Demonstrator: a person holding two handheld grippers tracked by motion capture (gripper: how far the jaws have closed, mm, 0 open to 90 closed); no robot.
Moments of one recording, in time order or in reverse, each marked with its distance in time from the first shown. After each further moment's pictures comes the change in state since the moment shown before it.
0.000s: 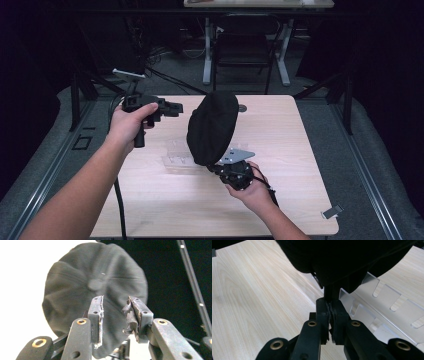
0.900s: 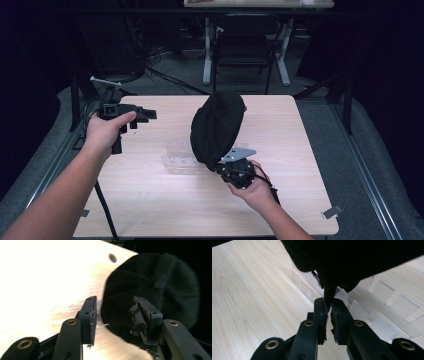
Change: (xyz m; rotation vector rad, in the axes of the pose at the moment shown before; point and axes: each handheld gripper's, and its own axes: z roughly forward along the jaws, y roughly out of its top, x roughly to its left) left arm 0.041 -0.008 -0.038 -0.077 0.285 0.084; right arm -0.005 0.001 -0.003 0.031 -0.021 0.014
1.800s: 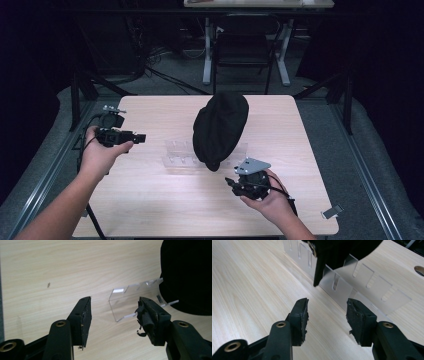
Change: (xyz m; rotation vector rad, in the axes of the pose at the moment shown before) left arm 0.028 -0.050 0.014 0.025 0.299 0.359; right arm -0.003 -0.032 -0.031 0.003 -0.072 -0.075
